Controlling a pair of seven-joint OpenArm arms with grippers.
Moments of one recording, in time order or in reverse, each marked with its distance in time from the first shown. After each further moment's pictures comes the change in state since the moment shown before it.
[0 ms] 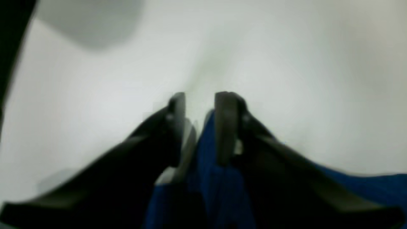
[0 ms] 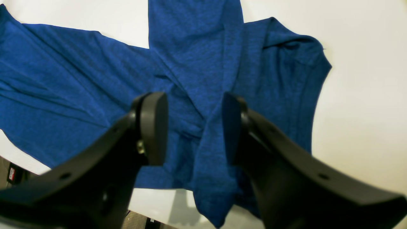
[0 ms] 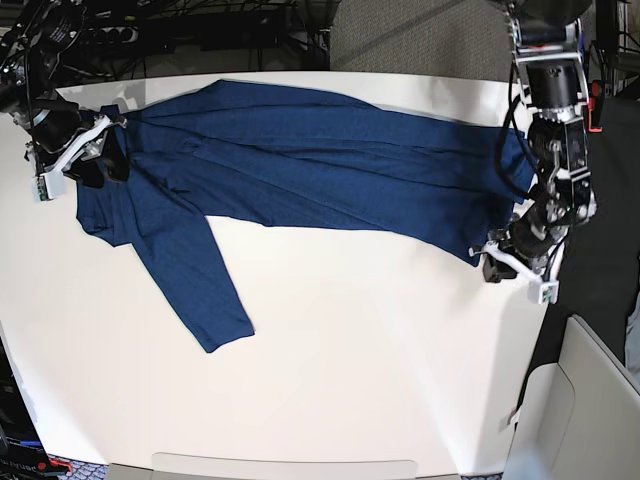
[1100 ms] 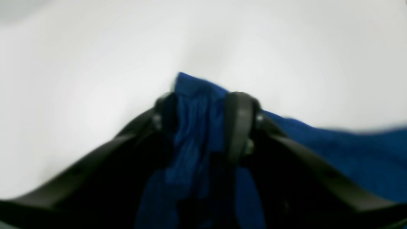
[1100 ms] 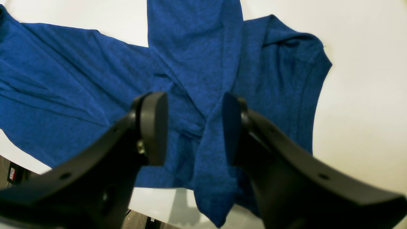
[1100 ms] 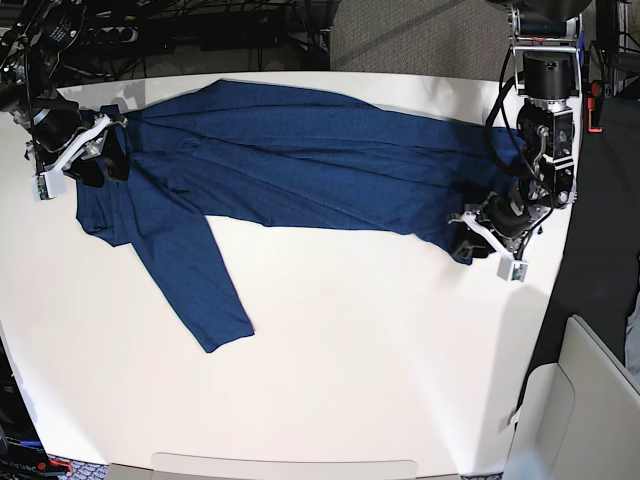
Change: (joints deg) left arm 3.1 -0.2 4.6 -4.2 -0.2 -9.4 -6.4; right arm -0.2 0.0 0.2 0.0 0.0 0.0 0.0
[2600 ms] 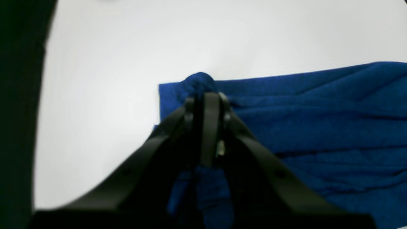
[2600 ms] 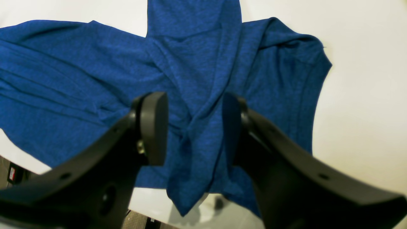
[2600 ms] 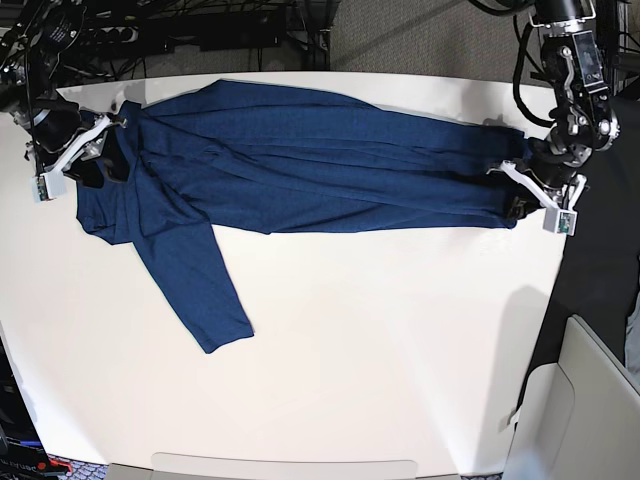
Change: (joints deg) left arm 19.3 1.8 -17.2 27.5 0.2 -0.8 9.1; right arm 0.3 0.0 -0.1 0.0 0.1 0.0 0.0
